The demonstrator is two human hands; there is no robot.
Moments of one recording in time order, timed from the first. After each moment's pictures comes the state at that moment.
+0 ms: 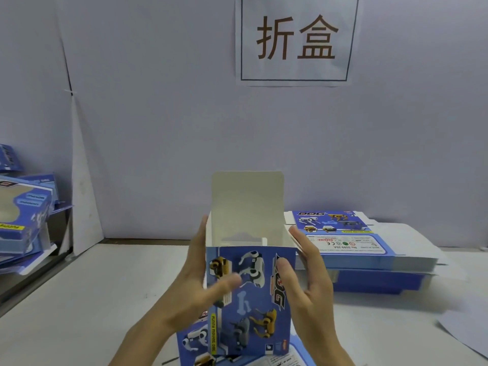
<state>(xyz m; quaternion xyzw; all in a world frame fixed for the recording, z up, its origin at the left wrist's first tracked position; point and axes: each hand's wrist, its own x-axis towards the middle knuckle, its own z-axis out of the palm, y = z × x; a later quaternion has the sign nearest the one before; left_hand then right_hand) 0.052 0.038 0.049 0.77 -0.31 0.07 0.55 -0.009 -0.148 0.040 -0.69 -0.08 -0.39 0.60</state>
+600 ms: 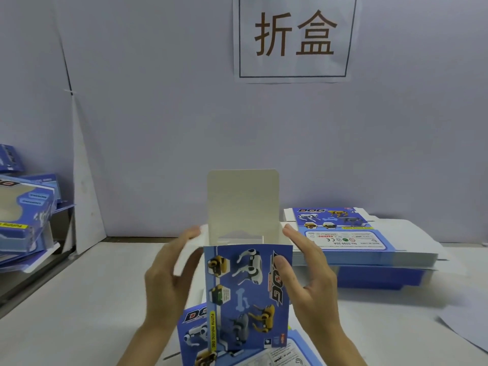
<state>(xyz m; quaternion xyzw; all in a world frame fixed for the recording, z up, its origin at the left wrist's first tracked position) 0.059 0.045 0.029 0.71 -0.26 0.43 0.49 -0.004 -0.159 0.039 -0.74 -0.10 -0.43 0.50</state>
